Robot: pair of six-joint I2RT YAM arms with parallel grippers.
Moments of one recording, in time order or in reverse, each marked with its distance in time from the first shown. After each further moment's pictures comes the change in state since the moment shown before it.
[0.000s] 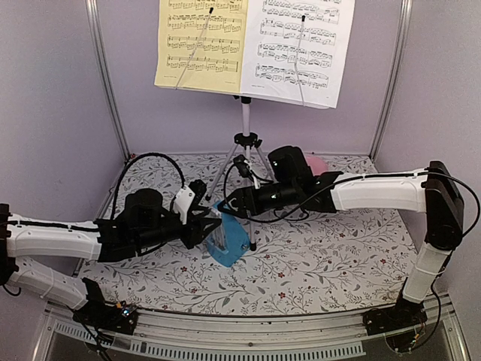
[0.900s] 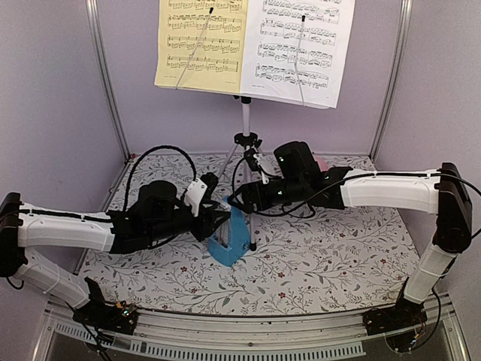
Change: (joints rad) left arm 0.000 0.121 0.100 0.007 -0.019 -0.010; right arm 0.008 -0.079 -0.001 -0.066 0.179 -0.052
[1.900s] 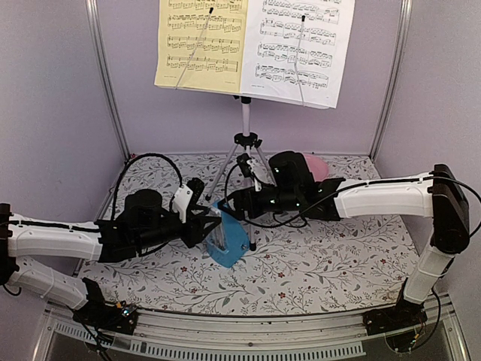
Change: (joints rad) left arm 0.003 -0.124 -0.120 0.028 0.014 -0.053; right arm 0.040 0.030 -0.053 0.137 0.031 0.035
